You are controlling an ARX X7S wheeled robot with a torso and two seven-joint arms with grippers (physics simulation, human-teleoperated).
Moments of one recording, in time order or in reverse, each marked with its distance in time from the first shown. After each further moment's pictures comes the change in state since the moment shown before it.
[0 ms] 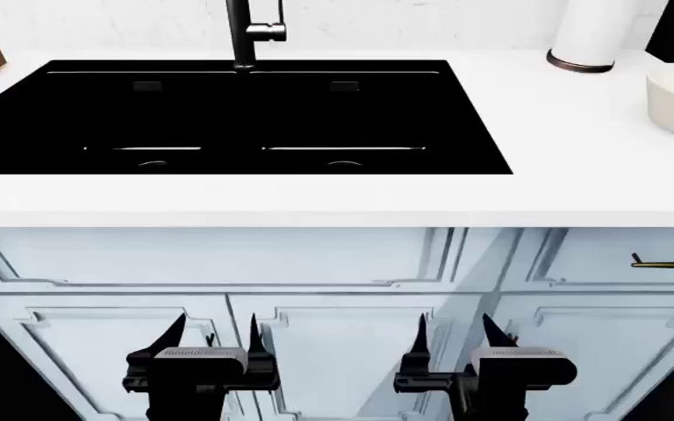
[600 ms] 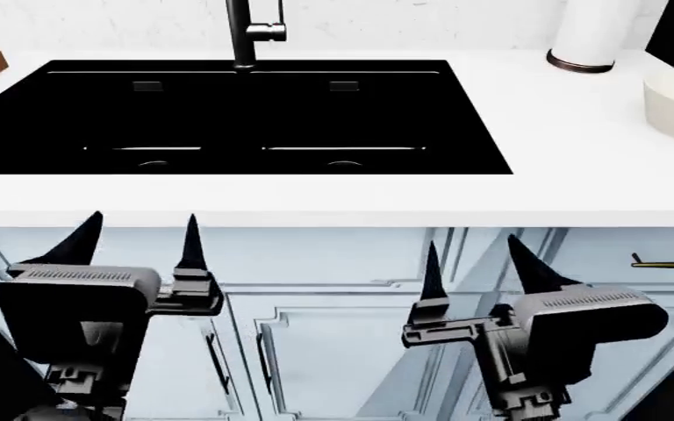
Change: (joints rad) left arm -0.119 -0.195 -0.078 0.682 -0.203 -0.536 -0.035; right arm 0.042 0.112 -0.059 -0.640 0.090 0.433 0.020
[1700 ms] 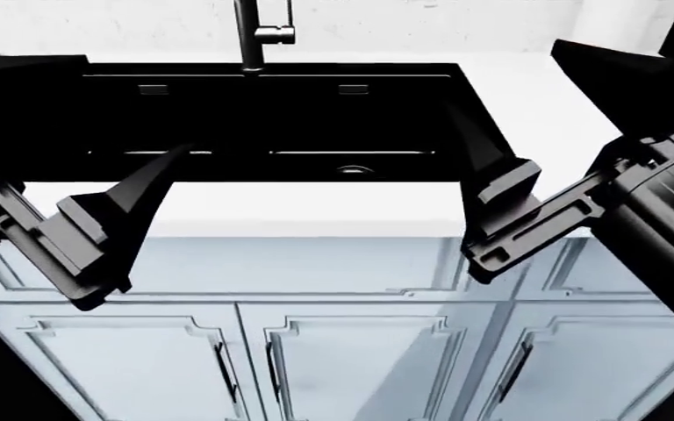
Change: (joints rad) left arm -0.935 -0.585 -0.266 0.075 -1.223 -0.956 0.044; right arm 1.058 0.556 0.208 -0.150 1.697 0.902 0.711
